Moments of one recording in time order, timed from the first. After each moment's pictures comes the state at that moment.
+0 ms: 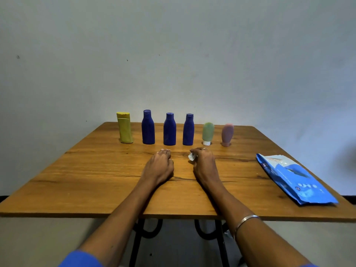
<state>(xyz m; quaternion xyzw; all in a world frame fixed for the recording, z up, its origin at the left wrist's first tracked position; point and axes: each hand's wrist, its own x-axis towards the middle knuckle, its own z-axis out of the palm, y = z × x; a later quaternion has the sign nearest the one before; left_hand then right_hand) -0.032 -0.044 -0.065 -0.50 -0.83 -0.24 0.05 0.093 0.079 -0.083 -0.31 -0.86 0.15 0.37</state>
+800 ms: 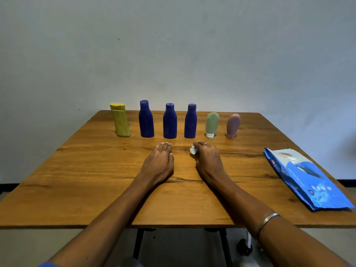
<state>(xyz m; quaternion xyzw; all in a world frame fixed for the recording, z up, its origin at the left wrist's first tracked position) -0.054 -0.030 -0.076 -0.52 -0.82 -0.21 0.03 0.087 0.100 -0.082 -0.29 -0.90 0.11 0.30</state>
